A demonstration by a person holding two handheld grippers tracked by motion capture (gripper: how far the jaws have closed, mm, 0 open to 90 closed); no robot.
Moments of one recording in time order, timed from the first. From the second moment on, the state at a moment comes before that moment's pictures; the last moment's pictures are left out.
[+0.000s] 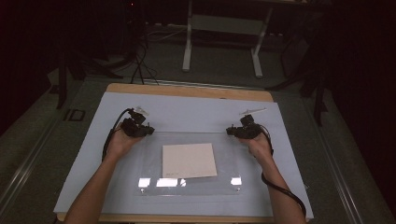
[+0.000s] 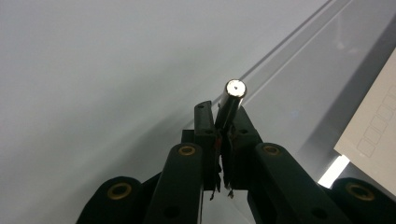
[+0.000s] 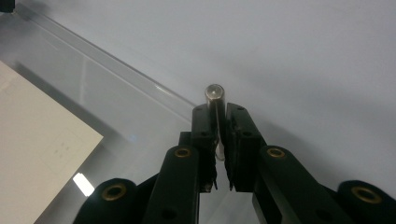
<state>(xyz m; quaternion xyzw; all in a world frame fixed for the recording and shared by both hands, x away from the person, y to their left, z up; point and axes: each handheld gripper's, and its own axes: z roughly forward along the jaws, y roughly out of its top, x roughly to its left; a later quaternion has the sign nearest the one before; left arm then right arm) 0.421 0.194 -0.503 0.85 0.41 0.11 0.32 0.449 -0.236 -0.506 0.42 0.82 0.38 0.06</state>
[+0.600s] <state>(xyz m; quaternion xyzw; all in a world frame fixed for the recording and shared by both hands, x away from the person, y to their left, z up) 0.423 0.191 -0.516 0.85 0.42 0.12 0.30 0.444 -0.231 -0.517 0.41 0.83 0.37 0.08</state>
